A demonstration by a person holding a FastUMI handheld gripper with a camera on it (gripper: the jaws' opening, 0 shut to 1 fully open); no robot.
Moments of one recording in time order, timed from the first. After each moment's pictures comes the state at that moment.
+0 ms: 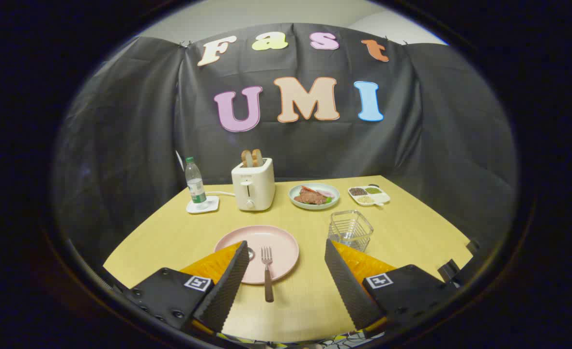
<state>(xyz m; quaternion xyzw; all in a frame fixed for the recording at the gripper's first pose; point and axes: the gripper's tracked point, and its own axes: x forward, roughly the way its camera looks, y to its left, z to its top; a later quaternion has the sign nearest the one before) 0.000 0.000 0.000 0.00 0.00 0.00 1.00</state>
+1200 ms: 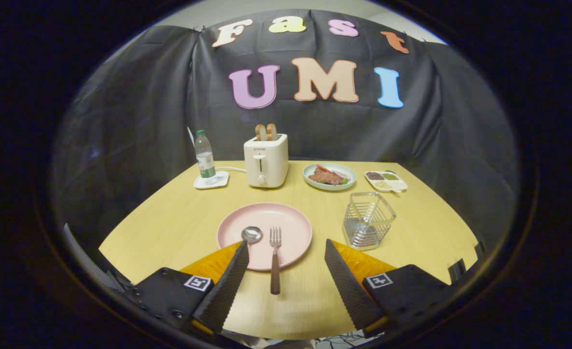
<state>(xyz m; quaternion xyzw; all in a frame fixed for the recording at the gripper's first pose) 0.029 0.020 -0.053 -0.03 0.06 0.04 1.00</state>
